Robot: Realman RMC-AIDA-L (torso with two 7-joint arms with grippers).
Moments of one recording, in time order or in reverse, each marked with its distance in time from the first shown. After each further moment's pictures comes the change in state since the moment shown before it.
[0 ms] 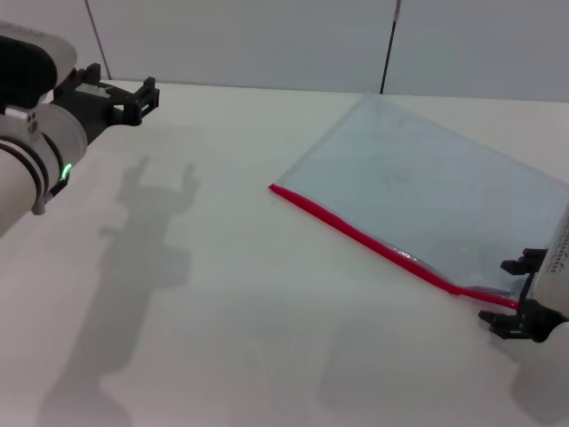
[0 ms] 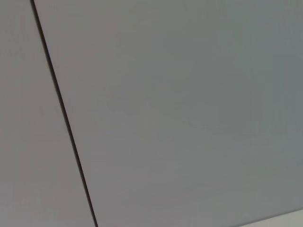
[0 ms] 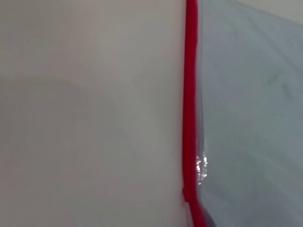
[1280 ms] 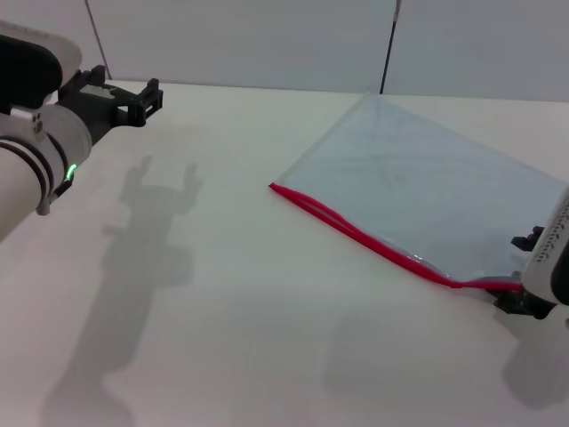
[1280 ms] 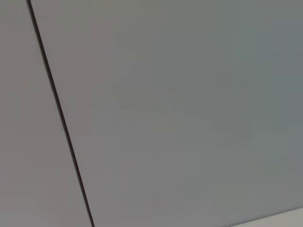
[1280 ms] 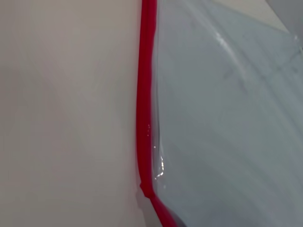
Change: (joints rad) left arm -0.010 -0.005 0.000 -0.013 -0.004 0.000 0.000; right arm 0.002 0.000 -0.064 0.033 -0.115 0.156 0.092
